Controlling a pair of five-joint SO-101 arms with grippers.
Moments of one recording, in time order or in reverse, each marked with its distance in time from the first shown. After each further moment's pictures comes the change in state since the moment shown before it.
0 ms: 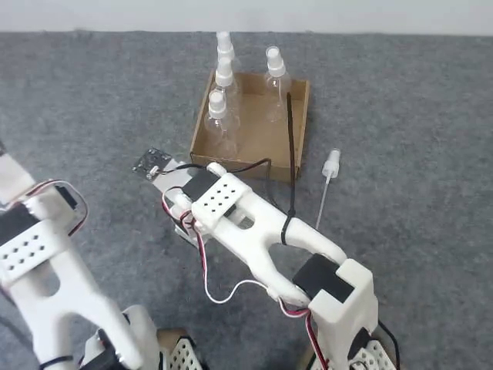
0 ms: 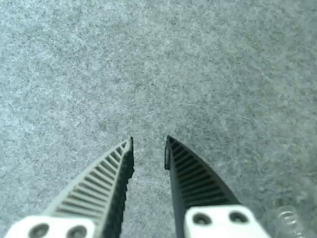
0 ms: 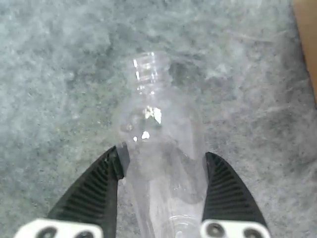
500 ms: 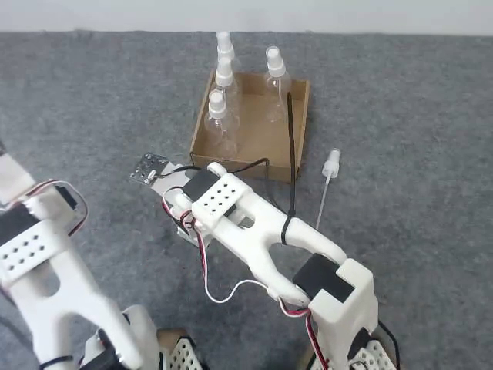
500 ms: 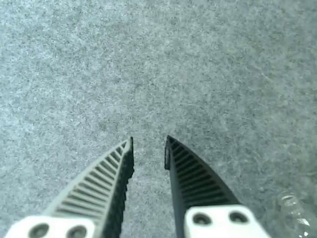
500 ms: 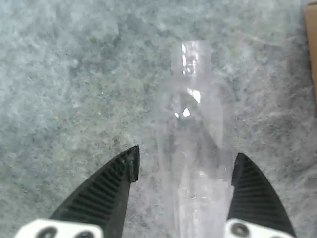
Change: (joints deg) left arm 0.0 0.0 0.0 0.0 0.0; right arm 0.0 0.0 0.0 0.9 6.2
